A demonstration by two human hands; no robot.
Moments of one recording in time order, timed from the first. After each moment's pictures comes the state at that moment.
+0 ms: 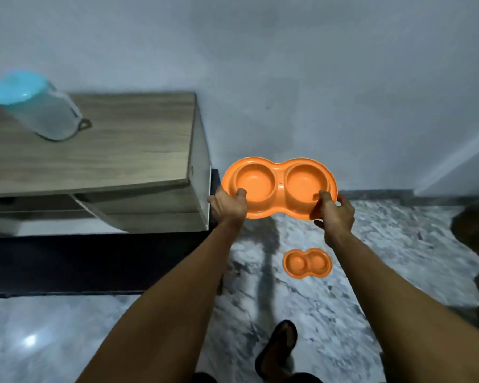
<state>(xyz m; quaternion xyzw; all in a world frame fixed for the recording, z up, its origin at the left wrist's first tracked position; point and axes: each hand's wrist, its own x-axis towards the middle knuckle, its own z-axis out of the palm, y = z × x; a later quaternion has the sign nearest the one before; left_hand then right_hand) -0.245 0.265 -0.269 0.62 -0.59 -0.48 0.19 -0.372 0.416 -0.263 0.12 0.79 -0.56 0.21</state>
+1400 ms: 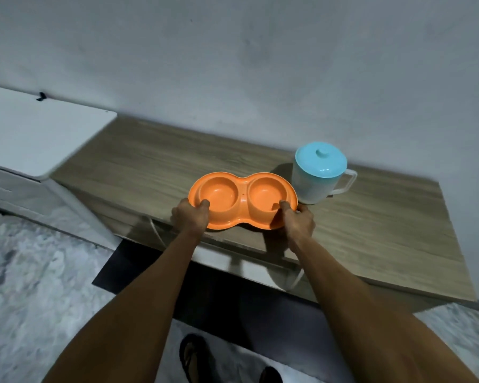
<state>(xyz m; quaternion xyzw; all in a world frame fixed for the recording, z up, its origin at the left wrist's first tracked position) 0.281 -0.273 -0.214 0.73 -0.51 -0.35 0.29 0.092 -0.176 -0.202 -0.08 0.79 -0.51 0.33</state>
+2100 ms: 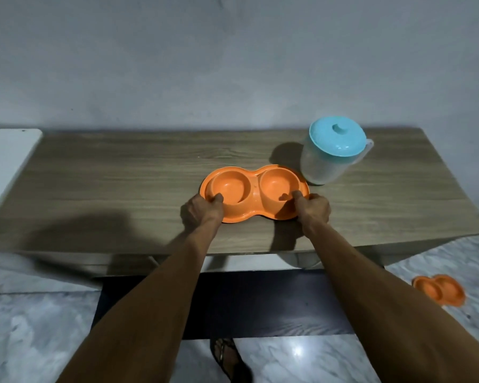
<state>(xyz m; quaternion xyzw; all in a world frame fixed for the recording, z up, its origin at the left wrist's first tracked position) 0.266 -0.385 -0.248 0.68 -0.64 -0.35 0.12 0.114 -0.246 -0.236 0.05 0.87 -0.44 0.21</state>
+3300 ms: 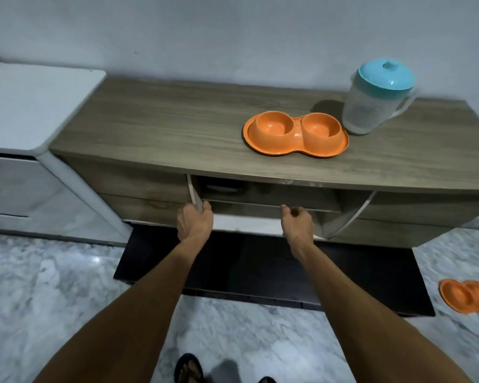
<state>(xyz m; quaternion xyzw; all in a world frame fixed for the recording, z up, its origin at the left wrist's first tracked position) 0.475 -0.295 -0.324 0.69 -0.60 -0.39 0.16 0.314 -0.172 -0.341 -0.07 0.83 -0.48 0.27</state>
